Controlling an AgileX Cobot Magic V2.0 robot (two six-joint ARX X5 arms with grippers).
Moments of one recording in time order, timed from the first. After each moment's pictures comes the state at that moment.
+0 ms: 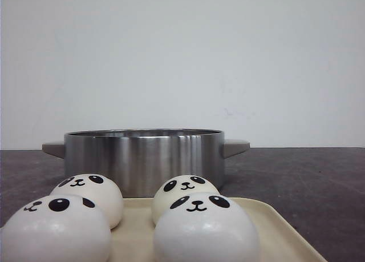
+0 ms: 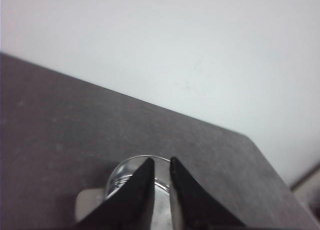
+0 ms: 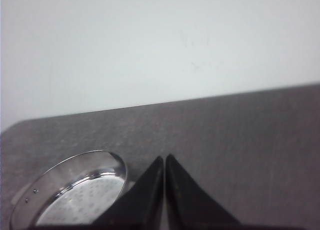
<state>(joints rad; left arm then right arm) -0.01 0.53 0.88 -0.46 0.36 -0.42 -0.01 0.30 0.78 -0.55 -0.31 0.24</state>
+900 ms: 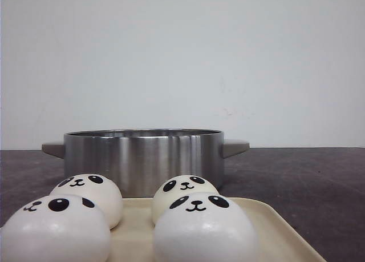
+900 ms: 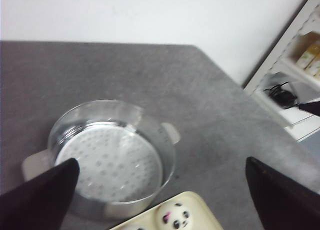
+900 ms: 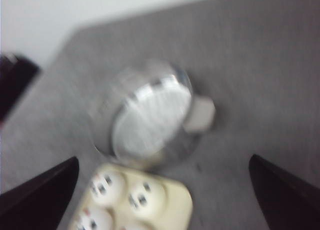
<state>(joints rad) -0.31 0.65 1.16 -0.83 0.36 -0.21 0.18 0.75 1.05 -0.88 -0.45 0.32</state>
